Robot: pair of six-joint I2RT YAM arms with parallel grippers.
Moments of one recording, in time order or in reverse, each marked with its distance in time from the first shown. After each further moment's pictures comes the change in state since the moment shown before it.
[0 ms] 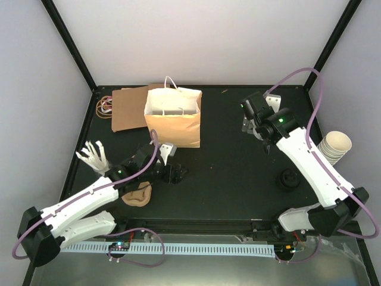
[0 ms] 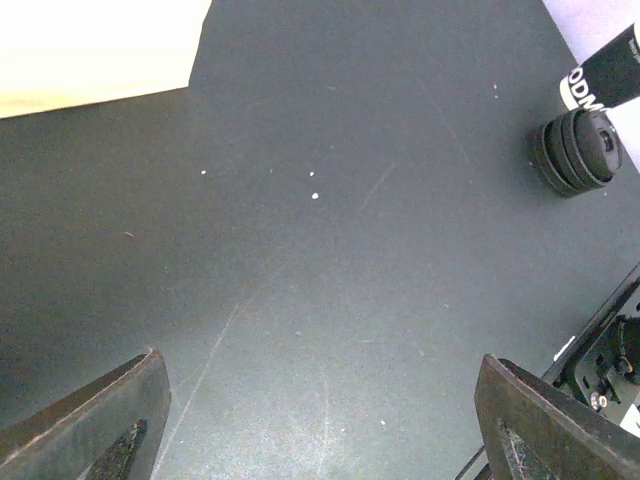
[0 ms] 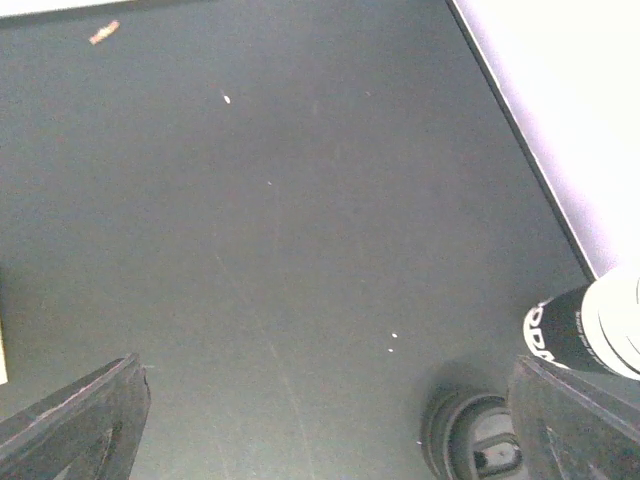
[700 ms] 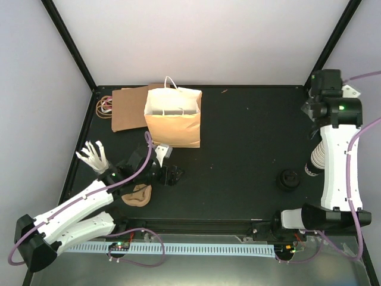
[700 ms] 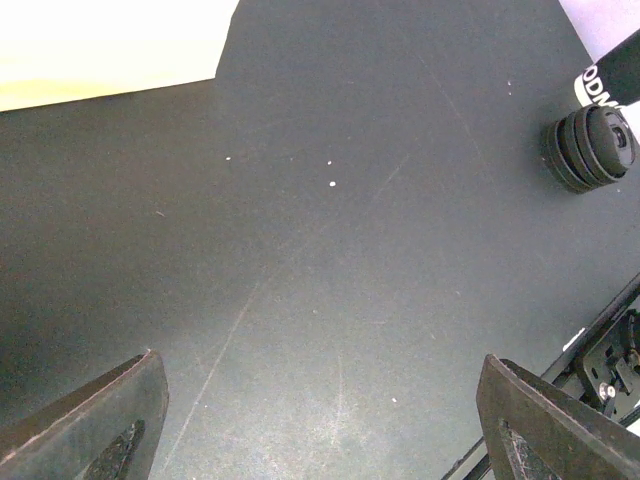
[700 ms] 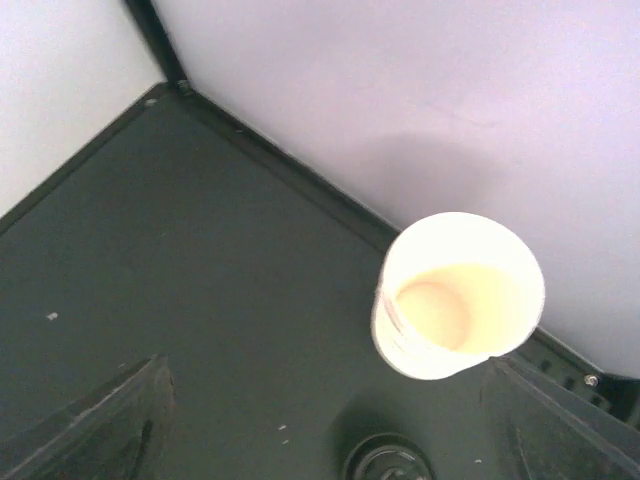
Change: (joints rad) left arm -0.002 -0.096 0.008 -0.100 -0.037 -0.004; right arm -0.521 0.018 0.311 -0.179 -0.043 0.012
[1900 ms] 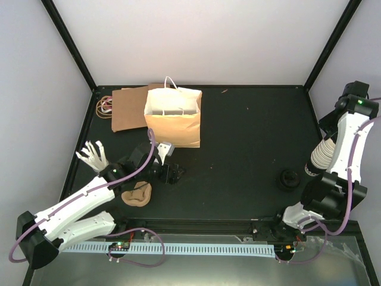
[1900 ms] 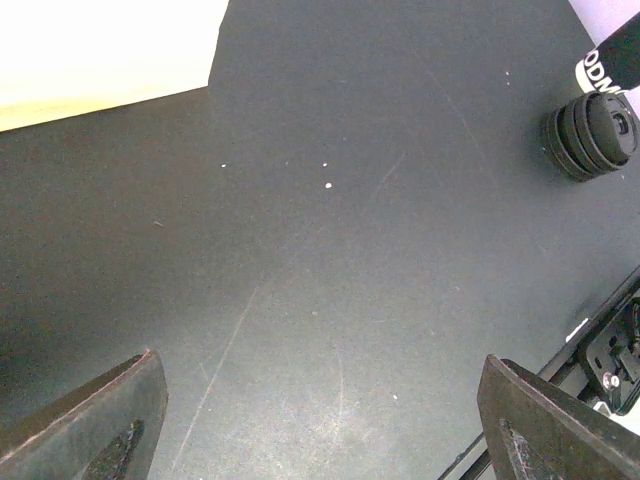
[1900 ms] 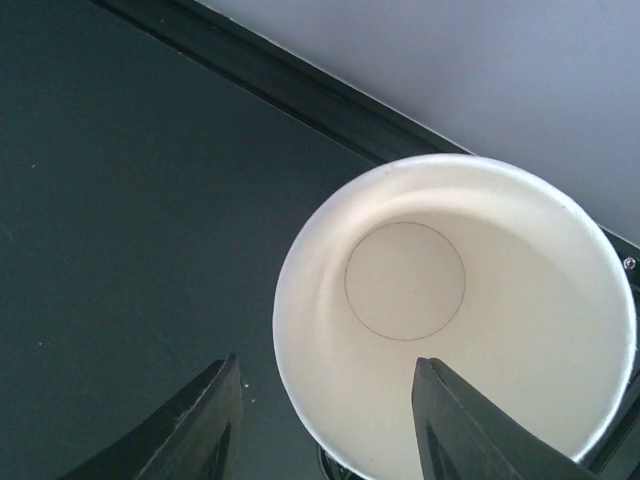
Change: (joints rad) left arm 0.000 0.048 0.066 -0.044 0.006 0.047; right arm -0.482 0.143 -0.180 0.068 -0.414 -0.099
